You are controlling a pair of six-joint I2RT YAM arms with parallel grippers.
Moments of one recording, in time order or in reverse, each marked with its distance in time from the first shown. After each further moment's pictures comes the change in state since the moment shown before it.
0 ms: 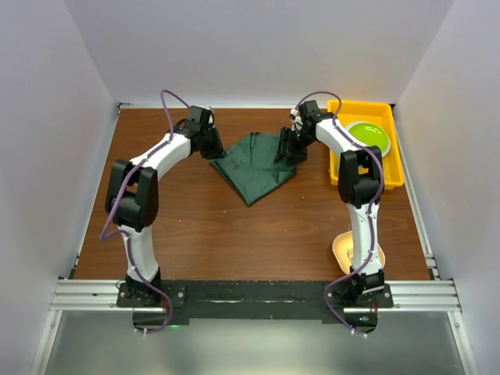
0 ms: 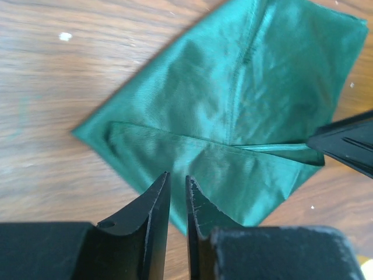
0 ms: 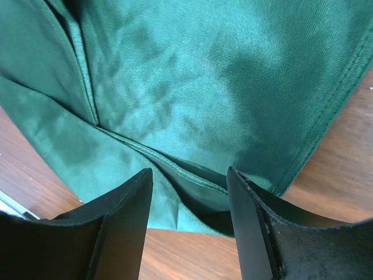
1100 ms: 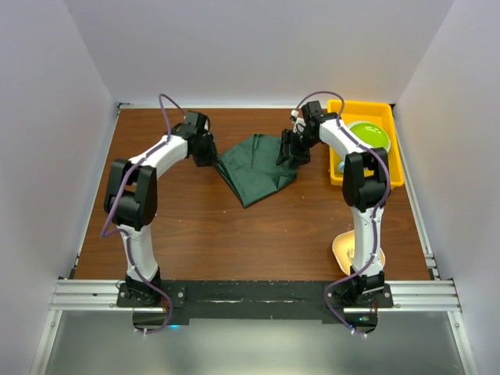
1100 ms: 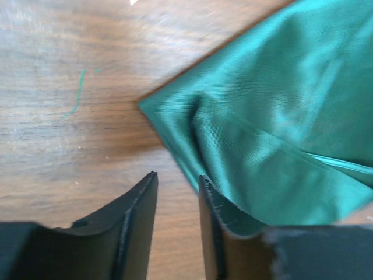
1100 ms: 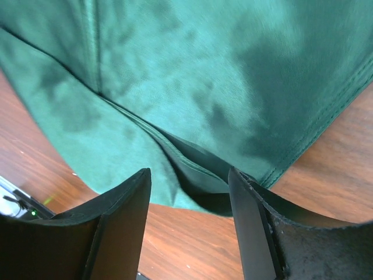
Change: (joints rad) left arm 0.031 0.032 -0.041 -0.058 -0.057 0.053; right arm -0.002 -0.083 -0.099 -0.032 -0.019 -0.063
